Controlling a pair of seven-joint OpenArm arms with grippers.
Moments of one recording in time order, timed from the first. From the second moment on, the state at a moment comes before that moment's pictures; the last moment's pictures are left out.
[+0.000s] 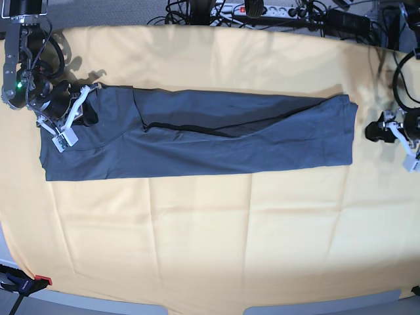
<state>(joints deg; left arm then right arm) -4.3 -44.3 -16.3 69.7 -60.1 -29.6 68.0 -11.3 28.7 9.1 96.7 35.4 35.7 -54.8</state>
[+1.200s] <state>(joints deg) -4.2 -35.0 -16.4 69.7 -67.1 -34.2 67.3 -6.3 28.8 9.1 97.0 43.7 33.7 -56.1</state>
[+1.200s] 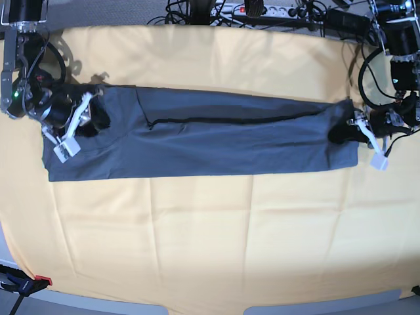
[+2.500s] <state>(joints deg) -9.2 -22.1 -16.5 83.5 -88.4 -41.0 81.2 -2.0 17.5 9.1 97.7 38.2 37.4 -56.7</state>
